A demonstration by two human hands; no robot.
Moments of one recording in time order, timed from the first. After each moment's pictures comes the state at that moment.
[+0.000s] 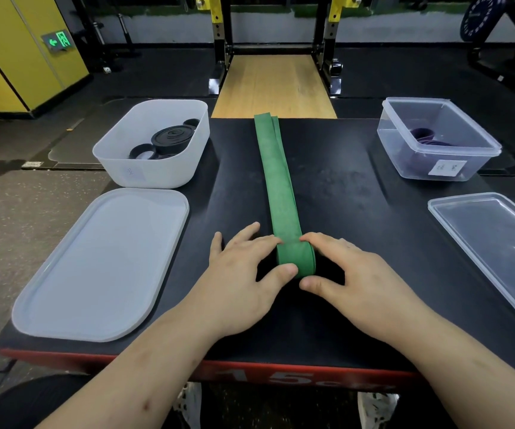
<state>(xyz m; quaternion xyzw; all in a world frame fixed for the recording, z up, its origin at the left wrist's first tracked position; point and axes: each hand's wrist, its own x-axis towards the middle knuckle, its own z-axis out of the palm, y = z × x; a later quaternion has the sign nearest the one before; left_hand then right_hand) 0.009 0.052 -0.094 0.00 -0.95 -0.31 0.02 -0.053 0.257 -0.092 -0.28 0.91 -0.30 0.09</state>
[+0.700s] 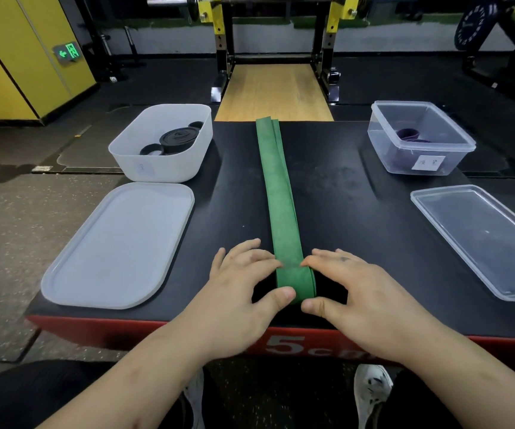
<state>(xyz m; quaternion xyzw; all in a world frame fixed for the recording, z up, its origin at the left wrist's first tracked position) 0.065 0.063 -0.105 -0.04 -0.95 -0.32 0.03 -0.006 0.283 -0.089 -0.34 0.90 -0.26 0.09</state>
